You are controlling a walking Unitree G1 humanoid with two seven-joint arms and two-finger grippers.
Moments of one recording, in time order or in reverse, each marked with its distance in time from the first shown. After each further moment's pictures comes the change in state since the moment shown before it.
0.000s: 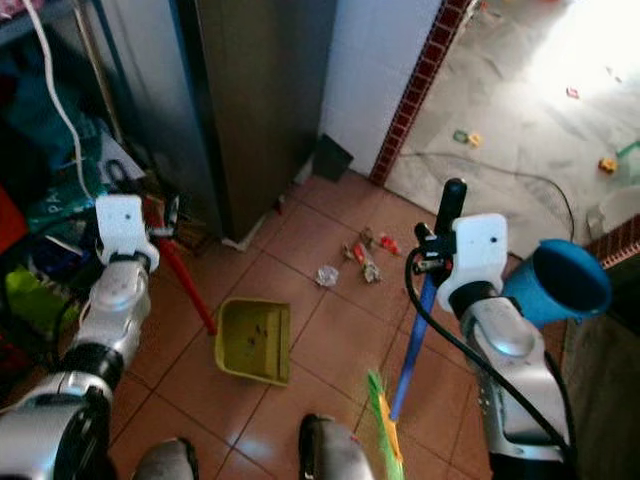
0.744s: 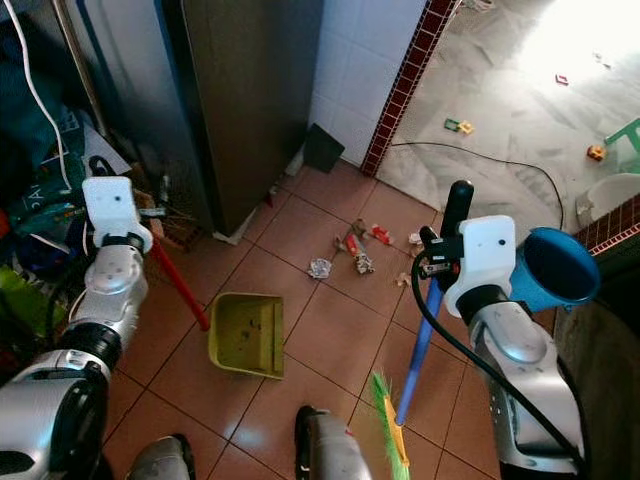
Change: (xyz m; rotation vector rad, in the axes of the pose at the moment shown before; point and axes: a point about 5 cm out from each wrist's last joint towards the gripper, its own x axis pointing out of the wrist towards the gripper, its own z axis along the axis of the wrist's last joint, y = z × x) left arm 0.011 0.010 0.013 -0.005 -0.063 0.060; right arm -0.007 -0.002 0.003 -0.011 0.021 0.010
